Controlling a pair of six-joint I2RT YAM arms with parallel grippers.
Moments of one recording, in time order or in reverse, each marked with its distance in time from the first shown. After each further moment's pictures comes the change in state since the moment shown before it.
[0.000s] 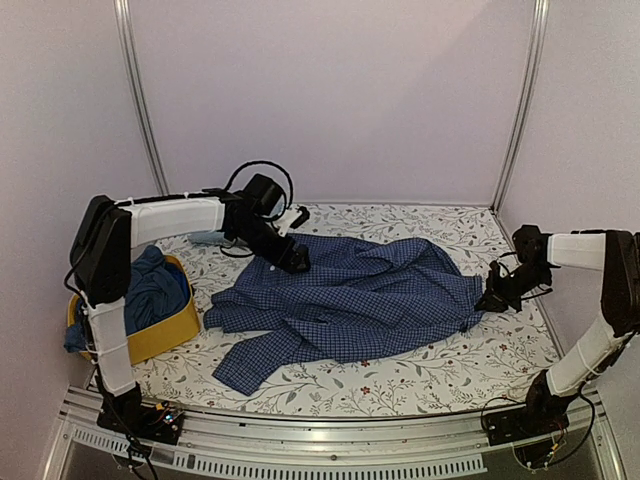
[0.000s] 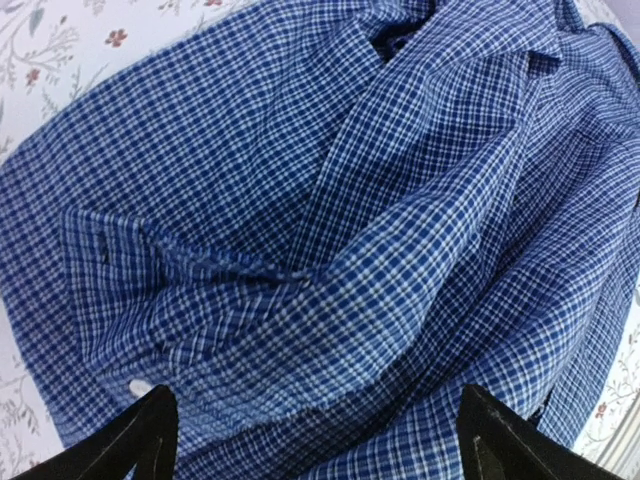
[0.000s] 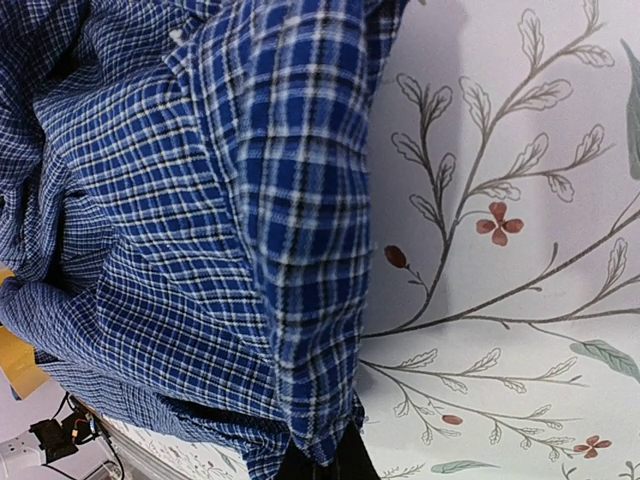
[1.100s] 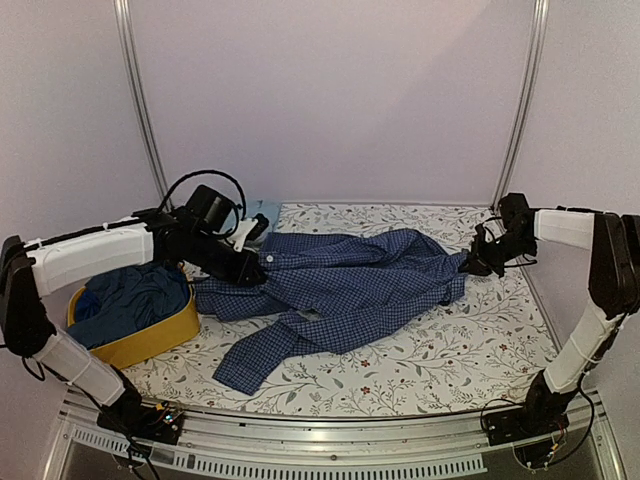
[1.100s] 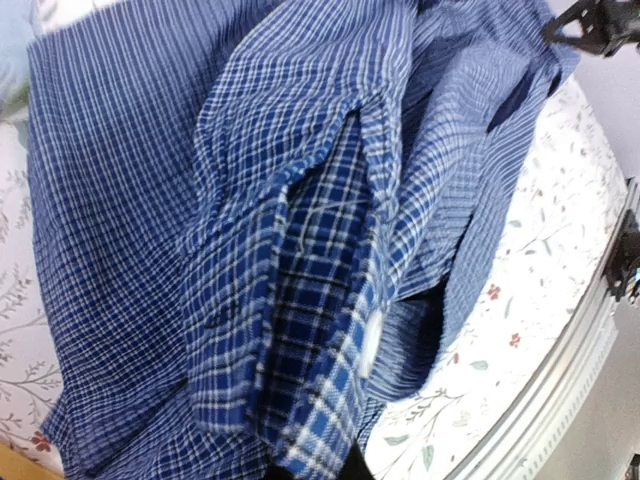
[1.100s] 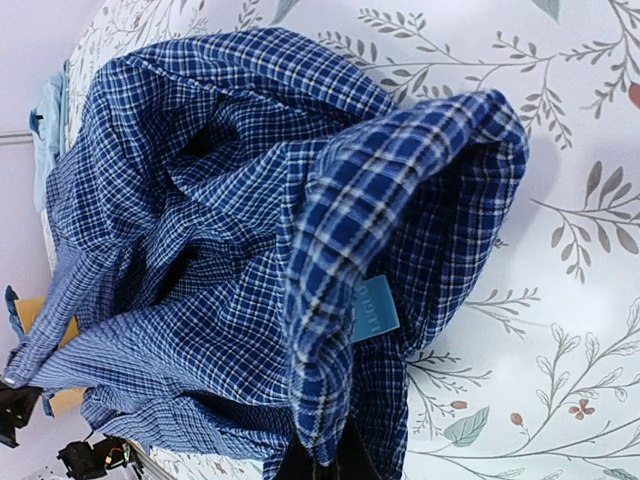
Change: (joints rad) left arm -0.025 -0.440 -0.427 0.026 0.066 -0.172; right arm 0.081 0.145 0.269 0.096 -0.045 0.092
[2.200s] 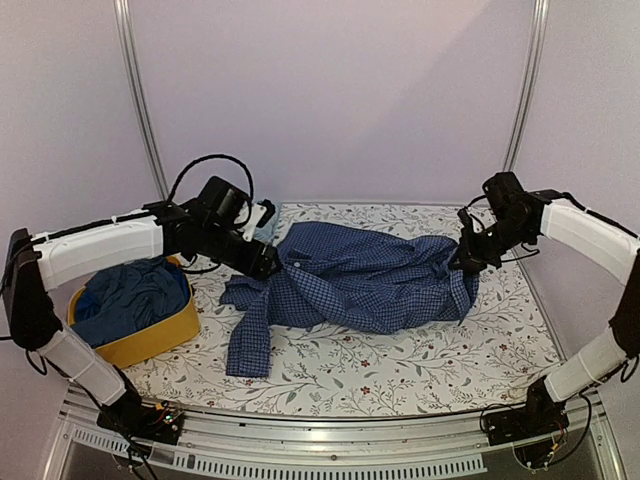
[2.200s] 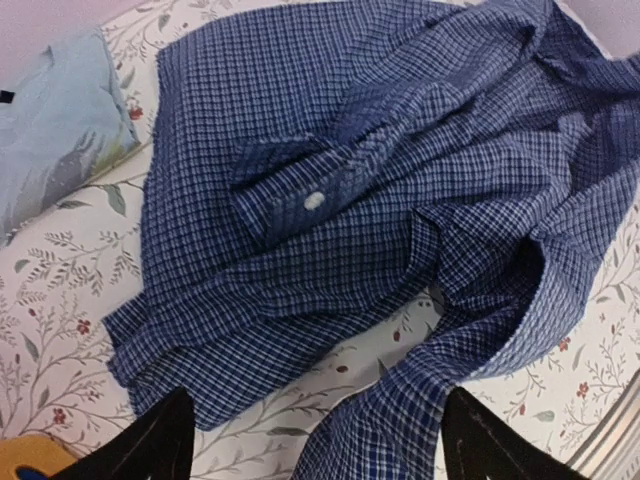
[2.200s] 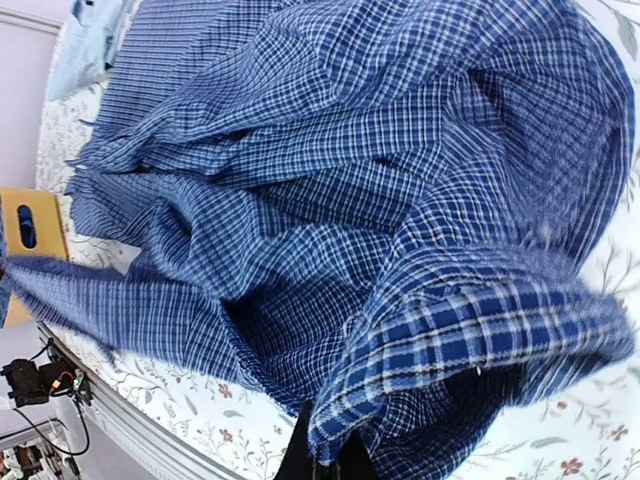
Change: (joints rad) left arm -0.091 -0.006 0.081 0.006 -0.277 0.055; right arm 0.251 -0.181 0.108 -0.247 0.151 -0.059
